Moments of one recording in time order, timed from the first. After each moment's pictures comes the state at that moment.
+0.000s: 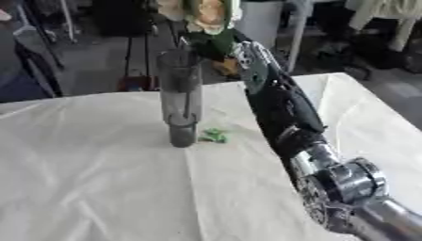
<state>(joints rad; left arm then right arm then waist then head) -0.12 0.41 -0.04 -1.74 0.10 -0.26 -0.06 -1.12 -0.23 -0.14 -0.71 0.87 -0.50 0.25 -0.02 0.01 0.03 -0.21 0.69</state>
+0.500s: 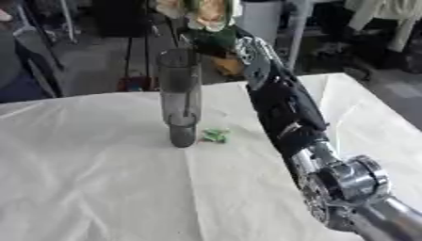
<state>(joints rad) -0.12 0.41 -0.04 -1.74 0.10 -0.26 -0.06 -1.12 -0.23 -0.14 -0.71 0.87 -0.52 0.29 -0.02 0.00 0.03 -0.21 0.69</state>
